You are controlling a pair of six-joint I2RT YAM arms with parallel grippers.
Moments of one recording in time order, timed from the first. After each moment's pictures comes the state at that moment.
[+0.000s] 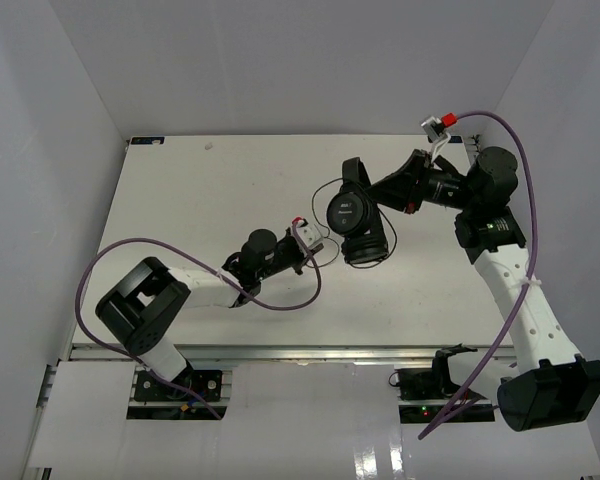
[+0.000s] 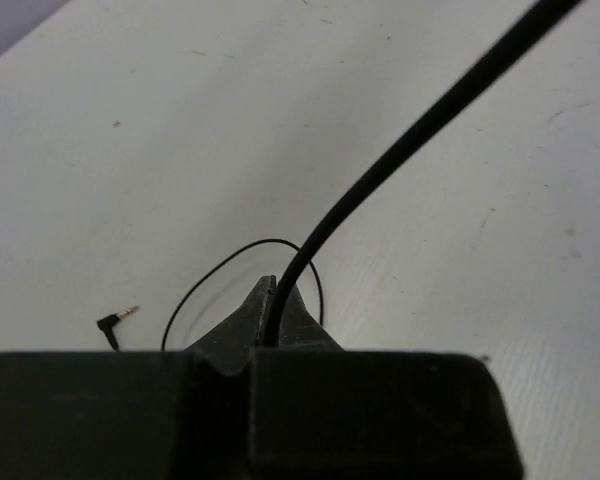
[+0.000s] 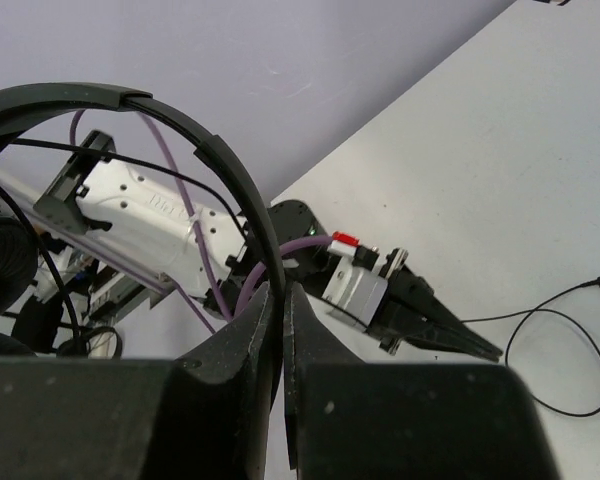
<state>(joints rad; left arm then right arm) -0.76 1.61 0.64 0.81 0.25 0.21 0.19 1.11 1.13 0.09 -1.11 0.69</state>
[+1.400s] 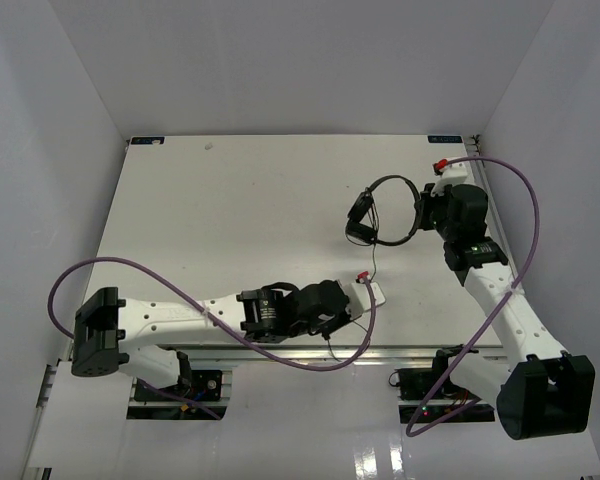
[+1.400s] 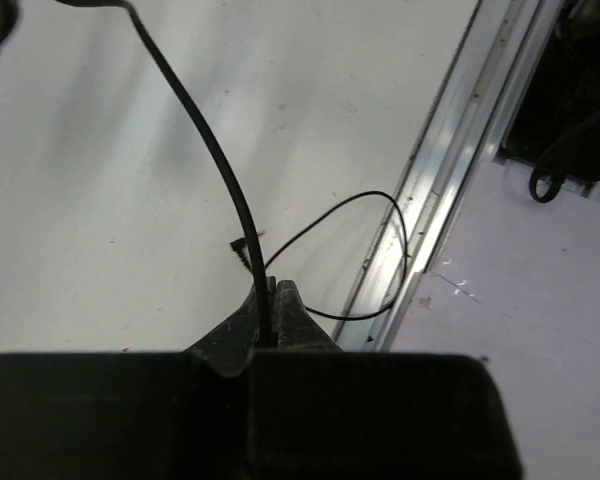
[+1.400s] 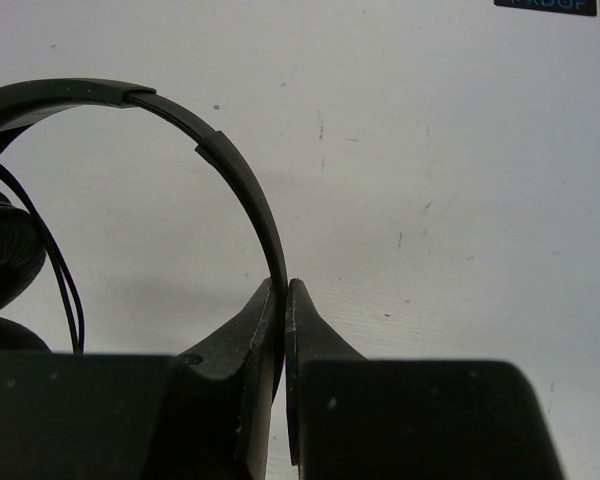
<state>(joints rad) -1.38 1.39 1.05 -0.29 -0.25 0.00 0.16 1.07 0.80 -0.08 -0.05 0.02</state>
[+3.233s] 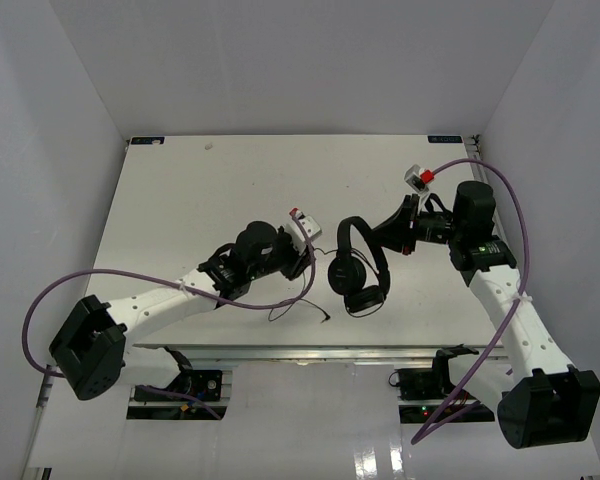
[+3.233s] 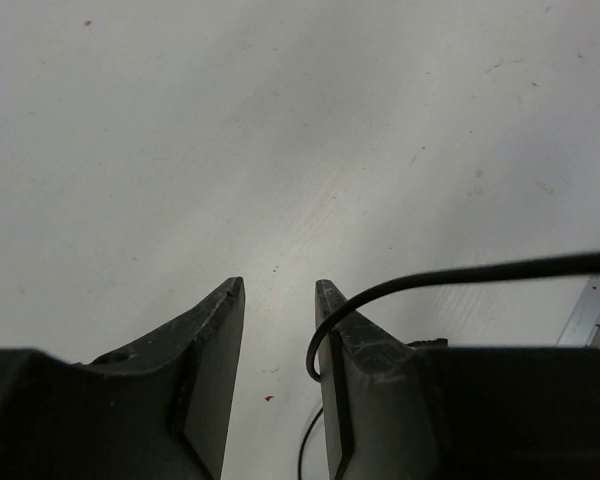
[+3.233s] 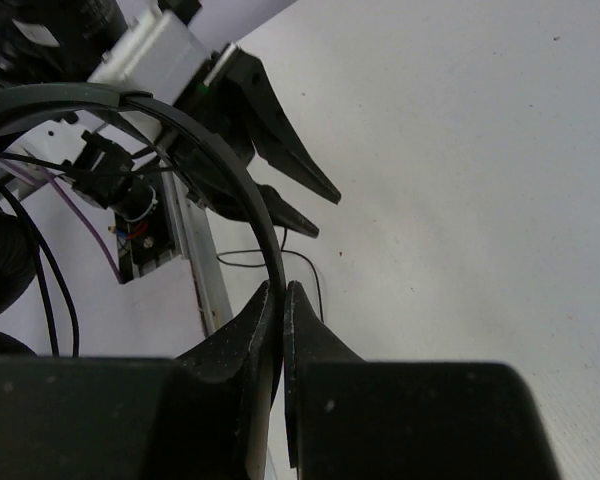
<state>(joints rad) -0.83 1.29 0.78 0.12 0.12 0.12 0.16 1.02 0.86 -0.18 -1.13 0.08</state>
